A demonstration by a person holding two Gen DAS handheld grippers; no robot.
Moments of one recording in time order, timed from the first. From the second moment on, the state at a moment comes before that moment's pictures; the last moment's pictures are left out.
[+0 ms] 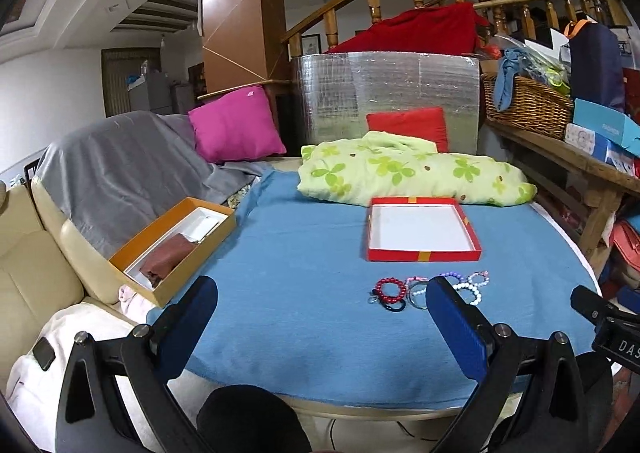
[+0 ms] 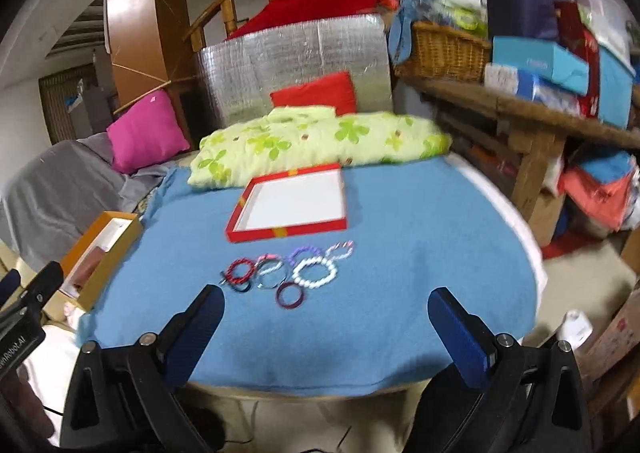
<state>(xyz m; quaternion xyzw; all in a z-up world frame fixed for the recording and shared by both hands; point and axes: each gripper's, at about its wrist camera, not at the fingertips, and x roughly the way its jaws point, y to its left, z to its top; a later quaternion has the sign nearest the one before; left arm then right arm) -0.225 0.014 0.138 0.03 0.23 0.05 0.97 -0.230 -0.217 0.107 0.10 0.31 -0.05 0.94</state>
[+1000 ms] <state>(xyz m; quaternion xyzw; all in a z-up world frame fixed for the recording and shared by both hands) -0.220 0.009 0.128 0.03 0.25 0.07 0.97 -0.222 -0.202 0.110 0.04 0.30 -0.09 0.95</state>
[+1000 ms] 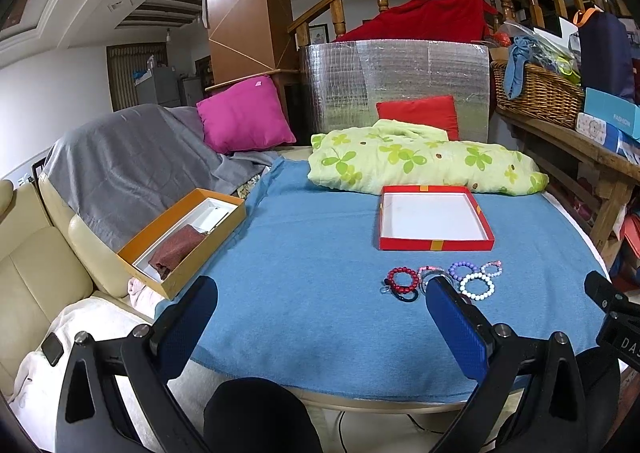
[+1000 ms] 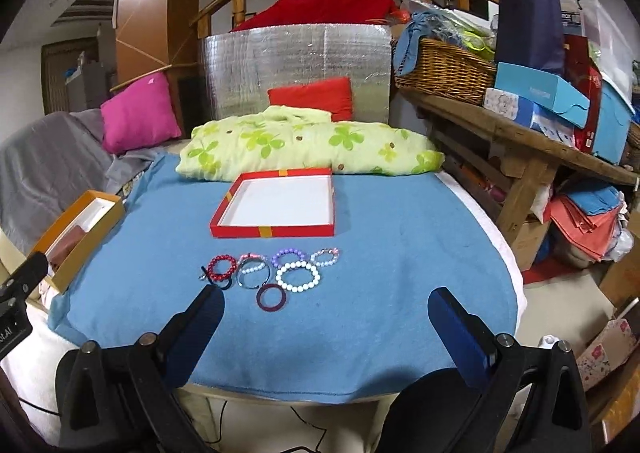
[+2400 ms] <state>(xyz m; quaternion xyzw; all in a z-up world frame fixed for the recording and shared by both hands) -0.161 -0.002 0.086 0.05 0.29 0.04 0.96 -0.170 -0.221 0.073 0.06 0.32 -0.04 0.94</state>
